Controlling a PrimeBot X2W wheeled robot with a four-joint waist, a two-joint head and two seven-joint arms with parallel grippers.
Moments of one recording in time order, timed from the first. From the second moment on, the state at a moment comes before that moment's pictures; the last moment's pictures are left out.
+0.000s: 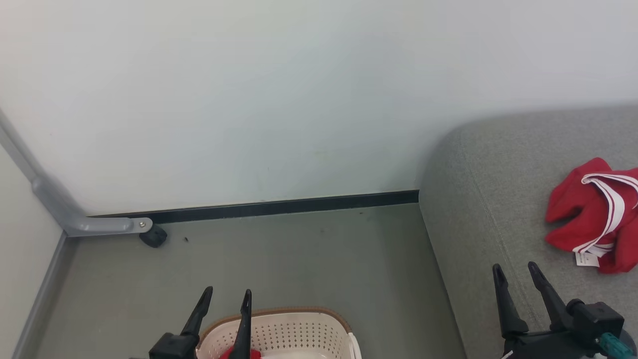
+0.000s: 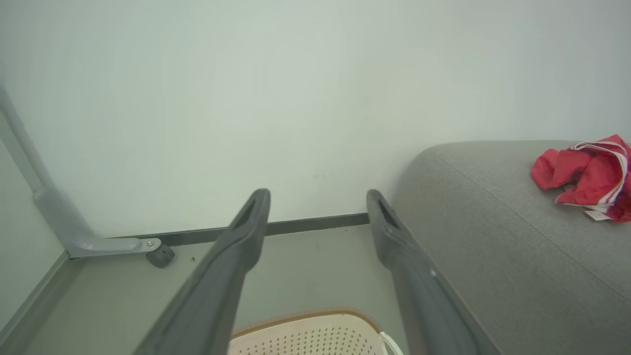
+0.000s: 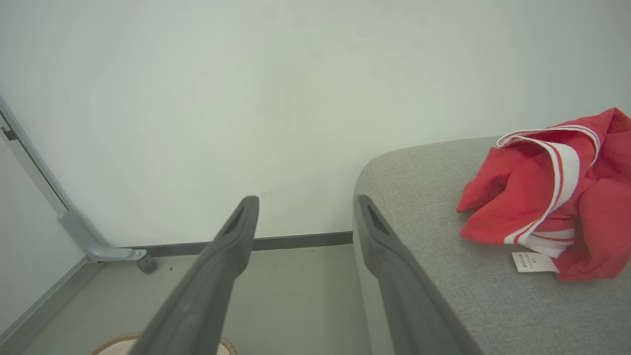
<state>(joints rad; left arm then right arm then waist) -0.09 0.14 -0.38 0.20 -0.39 0.12 -0.21 -0.17 -0.17 0.15 0.37 0.31 0.08 -0.26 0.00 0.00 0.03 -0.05</state>
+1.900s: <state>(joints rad) -0.02 0.09 -0.29 0.24 -0.36 0.12 -0.22 -0.01 -0.19 0.14 0.11 0.27 0.00 -0.25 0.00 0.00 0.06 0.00</state>
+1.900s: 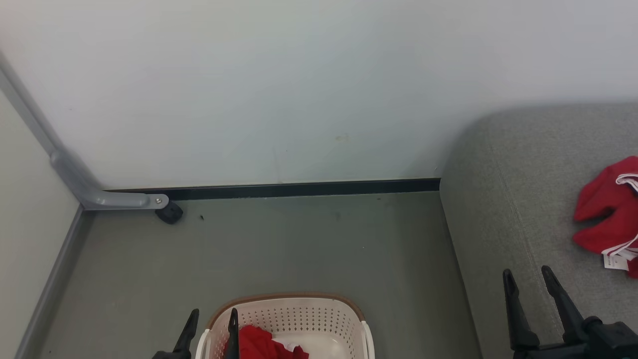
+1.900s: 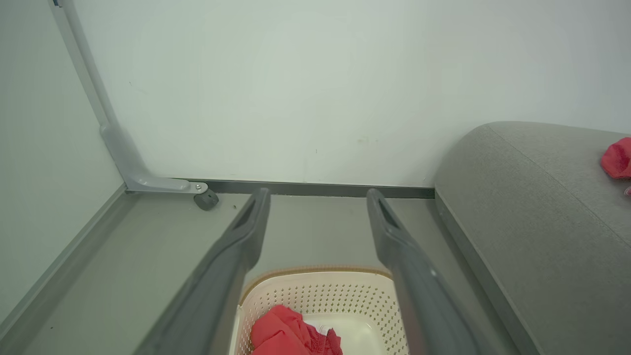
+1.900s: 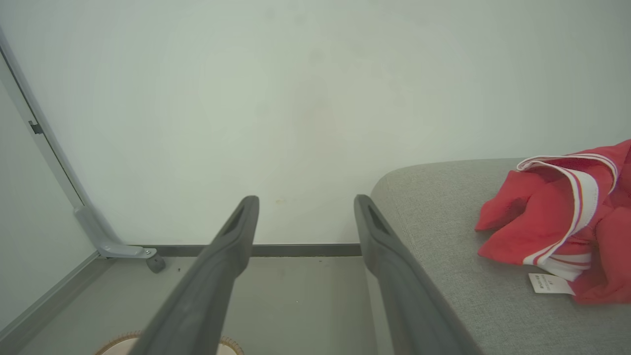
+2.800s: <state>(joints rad) -0.25 0.05 -0.34 0.56 -0.34 0.12 -0.16 -0.22 -0.20 0.14 -0.10 0.28 0.03 -0.22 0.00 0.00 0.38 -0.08</state>
